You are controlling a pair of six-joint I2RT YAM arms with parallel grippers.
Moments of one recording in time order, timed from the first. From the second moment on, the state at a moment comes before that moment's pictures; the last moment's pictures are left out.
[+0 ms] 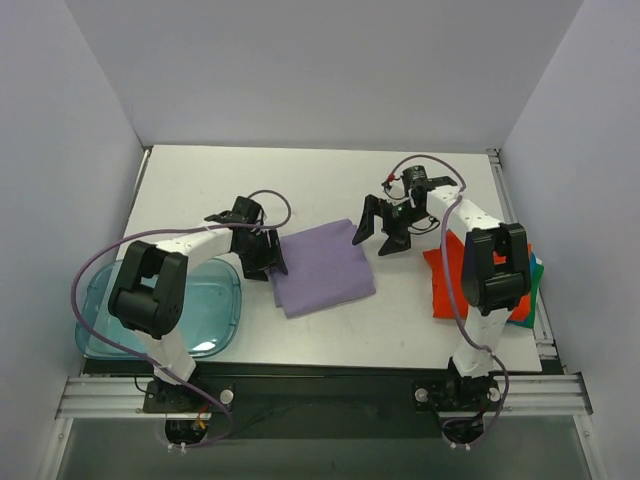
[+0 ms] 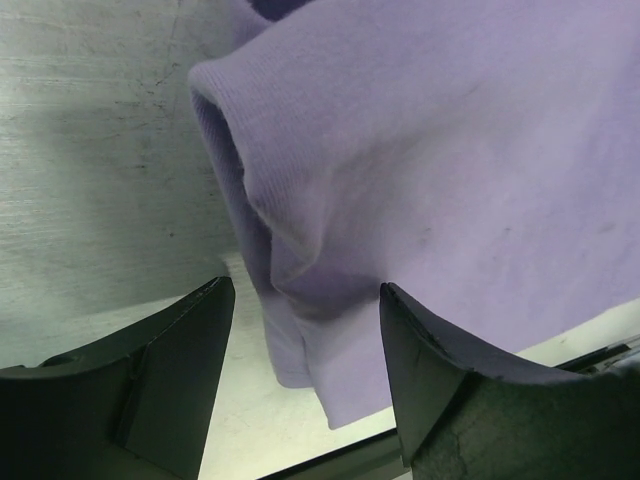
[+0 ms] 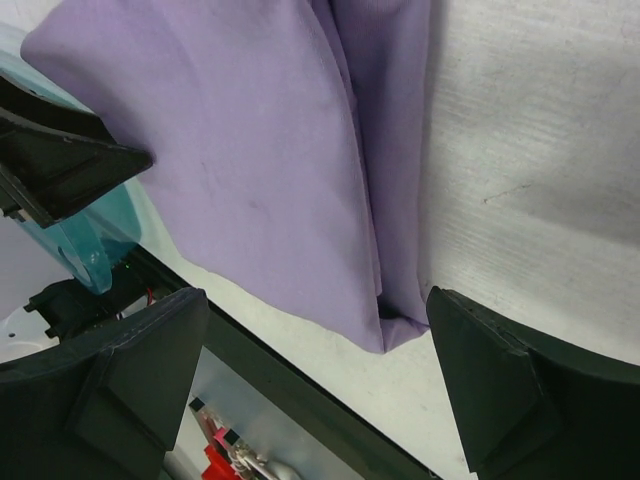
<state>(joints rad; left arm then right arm) -0.36 1.76 1.09 -0.52 0.27 -0.62 0.22 1.92 1.42 -0.80 -0.60 0.29</state>
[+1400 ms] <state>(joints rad) -0.38 1.83 1.04 -0.37 0.44 -0.62 0.33 2.12 1.38 -0.62 -0.82 0.34</state>
